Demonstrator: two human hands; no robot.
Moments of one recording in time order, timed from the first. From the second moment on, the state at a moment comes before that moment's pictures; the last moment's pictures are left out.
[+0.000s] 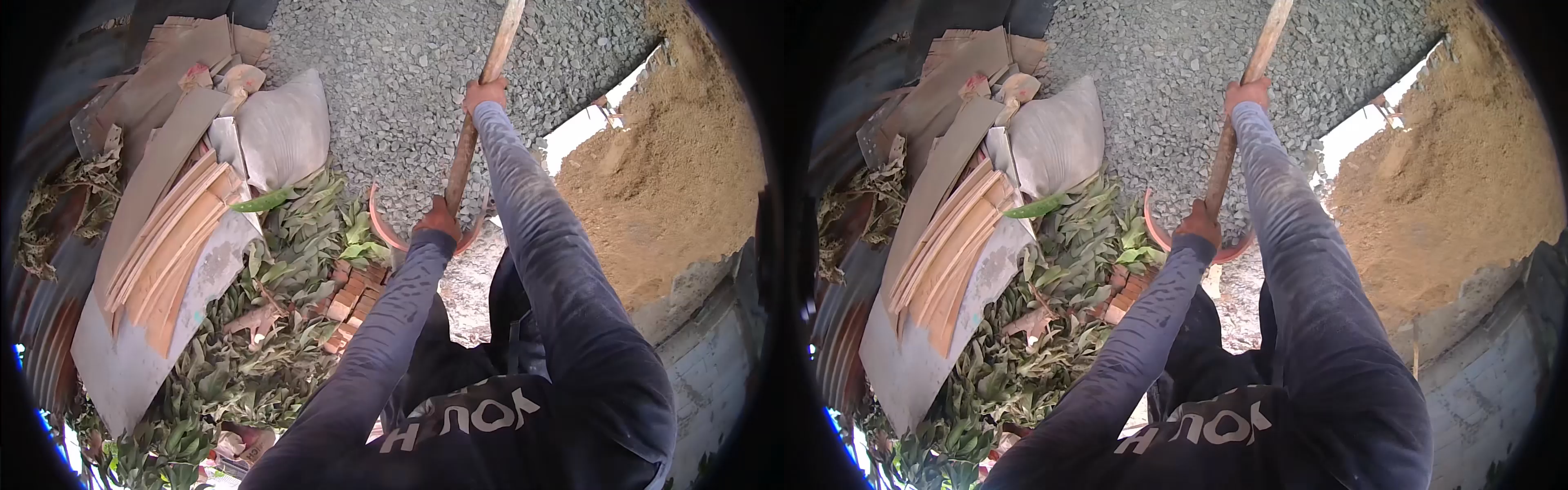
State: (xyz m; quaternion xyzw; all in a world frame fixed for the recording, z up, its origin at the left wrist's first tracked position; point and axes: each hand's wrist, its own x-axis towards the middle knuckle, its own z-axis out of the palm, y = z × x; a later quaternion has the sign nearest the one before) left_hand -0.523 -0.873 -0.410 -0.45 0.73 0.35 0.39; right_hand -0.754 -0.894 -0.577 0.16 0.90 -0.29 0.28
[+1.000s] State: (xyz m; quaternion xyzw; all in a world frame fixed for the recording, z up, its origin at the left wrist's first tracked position) left_hand -0.133 -0.889 -0.113 -0.39 0.57 0.40 0.60; right_hand -0.300 -0.834 -0.315 0.44 0.72 -0.24 0.48
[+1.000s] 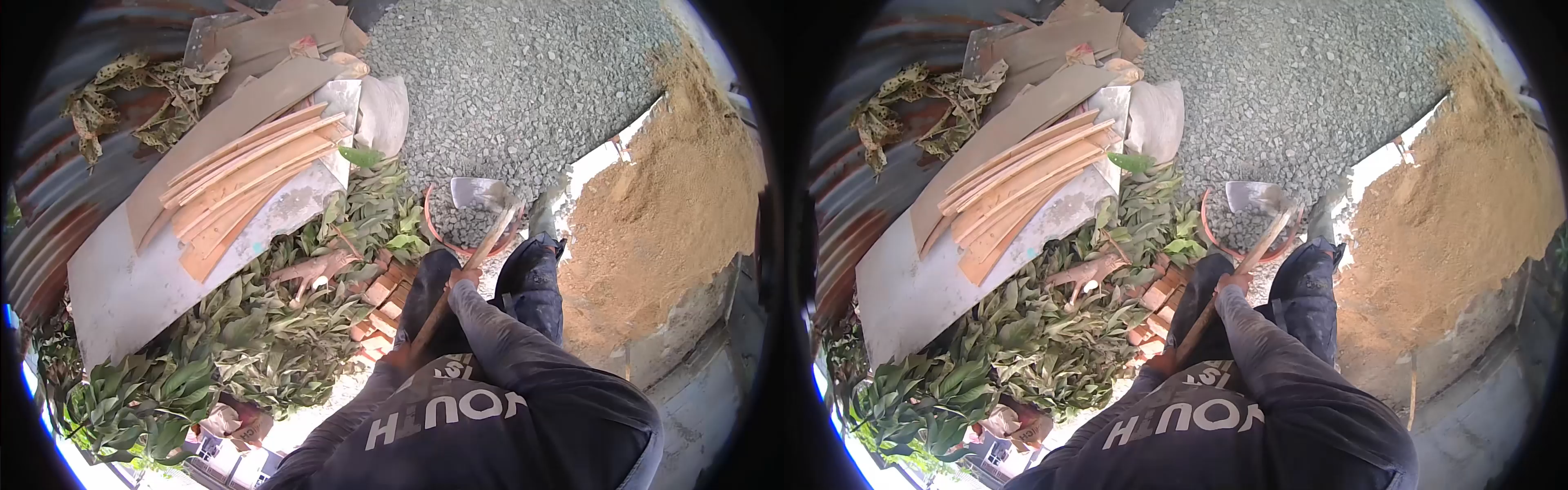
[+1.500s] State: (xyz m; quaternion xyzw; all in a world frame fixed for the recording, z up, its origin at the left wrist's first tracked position) left_hand -0.496 -1.144 -0.127 -0.23 0.78 0.14 0.56; right_hand -0.643 -0.516 -0.209 0.20 0.91 -0.31 0.17
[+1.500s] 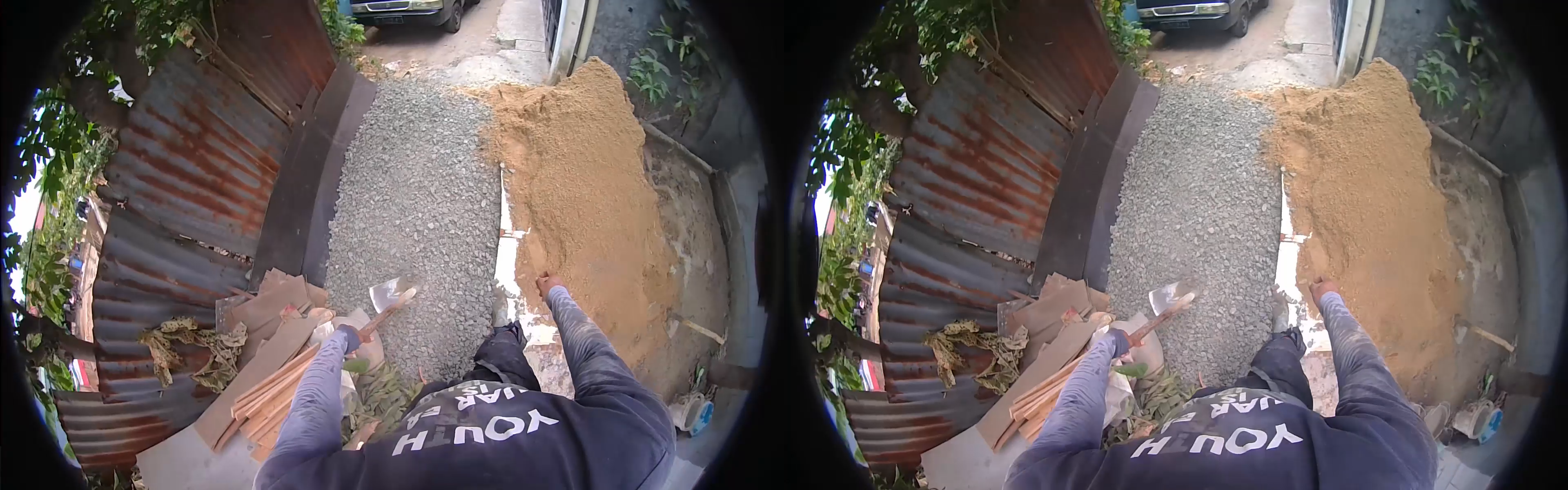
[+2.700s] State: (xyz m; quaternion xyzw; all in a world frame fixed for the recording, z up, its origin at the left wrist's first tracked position) left_hand -0.204 -1.004 -0.455 -0.49 0.66 0.51 0.25; right_hand -0.373 -0.481 -0.449 0.07 0.87 -0.08 0.48
